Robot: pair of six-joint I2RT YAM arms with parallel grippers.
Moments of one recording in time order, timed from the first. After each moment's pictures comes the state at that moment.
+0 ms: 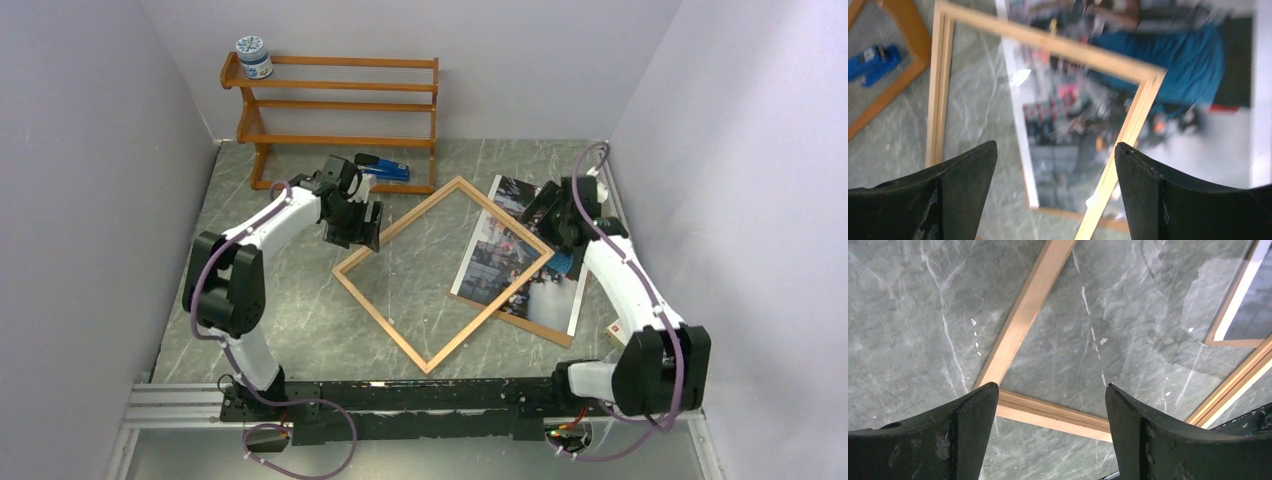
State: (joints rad) left arm -0.37 1.79 1.38 -0.76 0.21 -0.17; right arm 0.12 1.23 0.94 -0.55 0.08 0.78
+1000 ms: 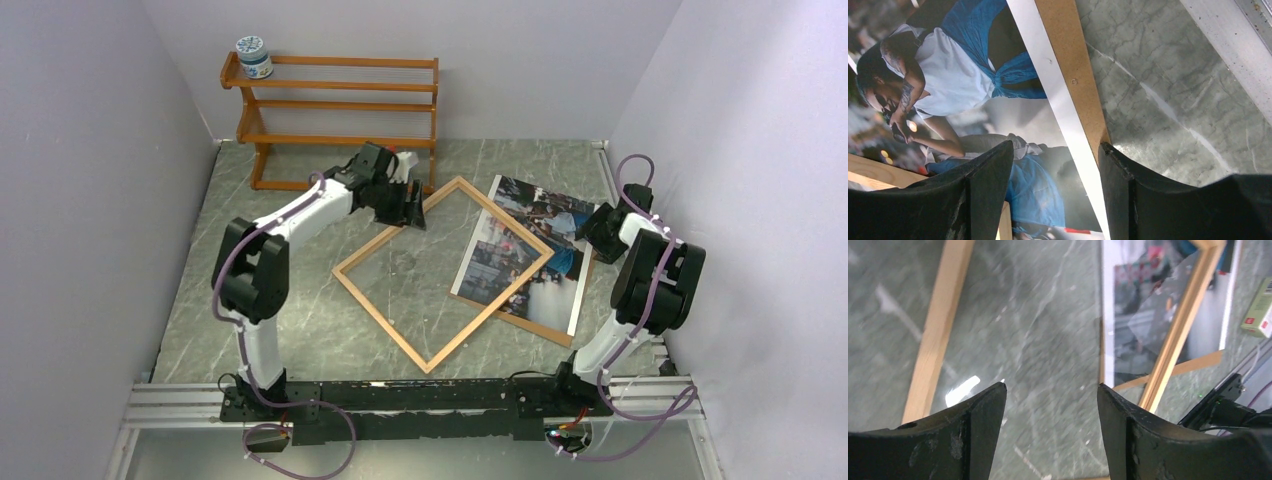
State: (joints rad) left arm -0.50 1.88 1.51 -0.53 0.36 -0.31; right arm -0.40 1.77 1.06 -0.35 -0.07 0.45
